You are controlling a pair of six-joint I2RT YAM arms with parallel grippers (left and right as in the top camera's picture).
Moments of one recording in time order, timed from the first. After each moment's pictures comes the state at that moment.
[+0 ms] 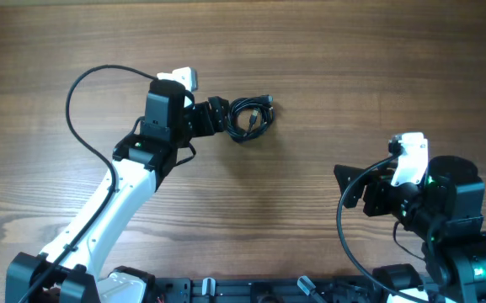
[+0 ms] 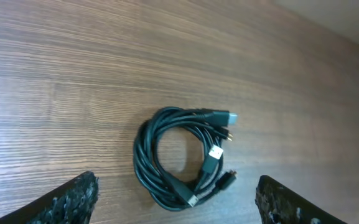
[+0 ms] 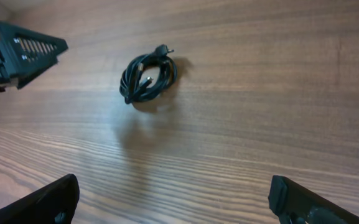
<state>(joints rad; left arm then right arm) -0.31 1.40 0.88 -0.18 0.16 -0.50 0.13 0.67 0.88 -0.93 -0.28 0.23</state>
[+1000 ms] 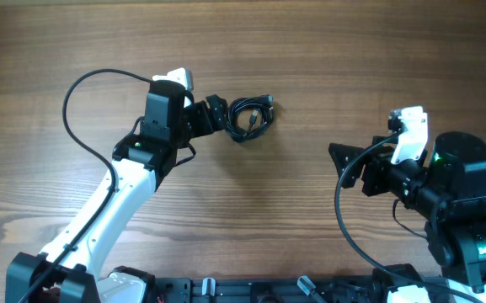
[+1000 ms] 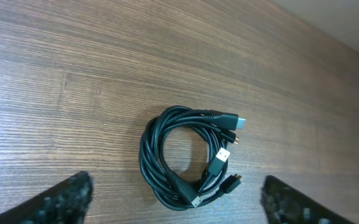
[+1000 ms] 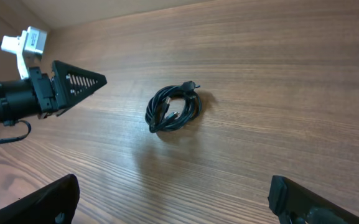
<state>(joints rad) -0.31 1.40 0.88 -0.20 0.14 -0.55 0.13 0.79 0.98 -0.83 -0.36 0.20</state>
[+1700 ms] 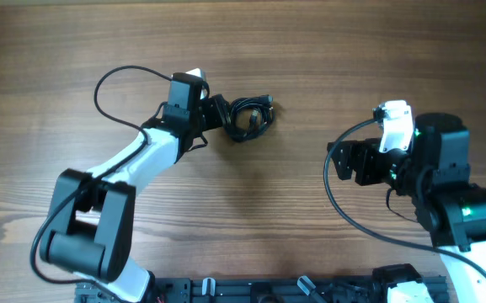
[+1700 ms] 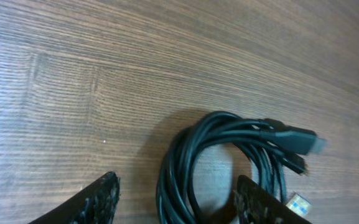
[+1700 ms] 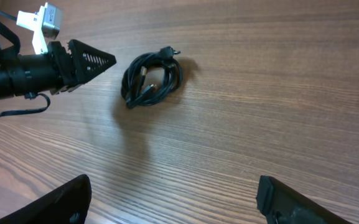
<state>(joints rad) -0.31 1.76 0.95 -0.04 0.15 -0.56 0.13 0.94 0.98 -0.87 -0.32 0.17</state>
